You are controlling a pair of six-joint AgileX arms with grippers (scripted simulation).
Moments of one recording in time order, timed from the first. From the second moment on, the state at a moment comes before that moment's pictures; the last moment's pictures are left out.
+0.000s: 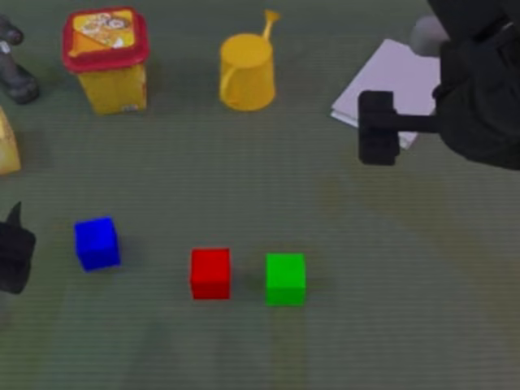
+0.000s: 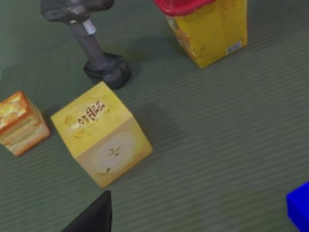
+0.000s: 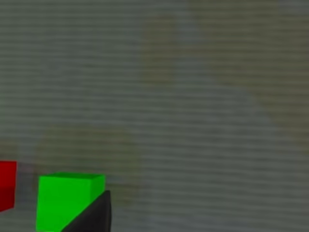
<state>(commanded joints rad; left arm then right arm) -0.05 0.53 0.42 -0.31 0.00 0.34 0.56 1.52 1.33 -0.91 0.14 0.52</state>
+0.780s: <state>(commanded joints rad) -0.17 1.63 1.15 -0.90 0.00 0.96 0.11 0.28 0.24 -0.24 0.09 0.08</state>
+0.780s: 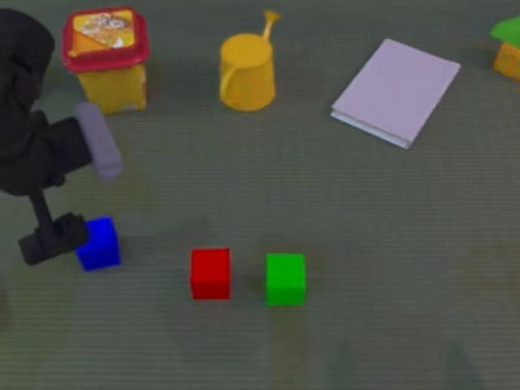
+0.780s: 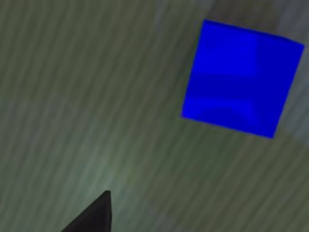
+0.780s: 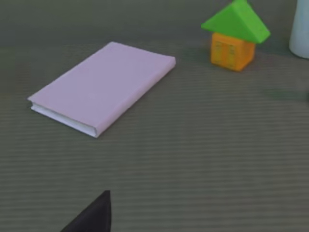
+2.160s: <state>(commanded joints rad) -0.20 2.02 1.21 -0.76 0.00 1.13 0.01 0.00 0.00 0.00 0.00 0.00</state>
